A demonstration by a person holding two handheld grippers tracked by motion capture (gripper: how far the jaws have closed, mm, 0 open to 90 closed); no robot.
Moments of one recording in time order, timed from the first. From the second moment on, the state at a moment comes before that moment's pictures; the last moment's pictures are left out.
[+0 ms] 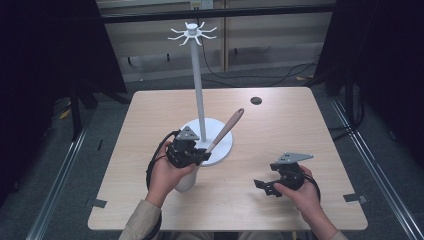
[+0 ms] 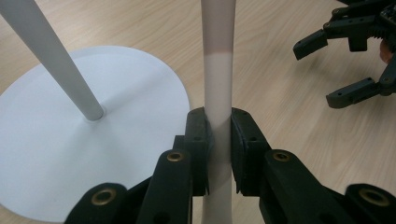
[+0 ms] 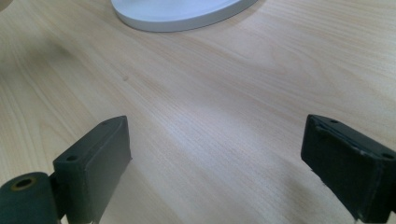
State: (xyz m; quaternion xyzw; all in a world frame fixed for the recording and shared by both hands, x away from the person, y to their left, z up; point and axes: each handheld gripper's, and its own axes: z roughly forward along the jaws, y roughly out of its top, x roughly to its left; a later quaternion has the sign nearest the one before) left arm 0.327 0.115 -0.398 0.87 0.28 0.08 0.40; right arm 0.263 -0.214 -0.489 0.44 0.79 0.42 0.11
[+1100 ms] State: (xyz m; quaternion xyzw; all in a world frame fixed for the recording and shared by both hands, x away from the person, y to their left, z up) left arm 0.310 0.142 -0.362 0.80 0.28 0.15 0.51; right arm 0.265 -0.211 -0.490 0.43 0.79 0.41 0.11
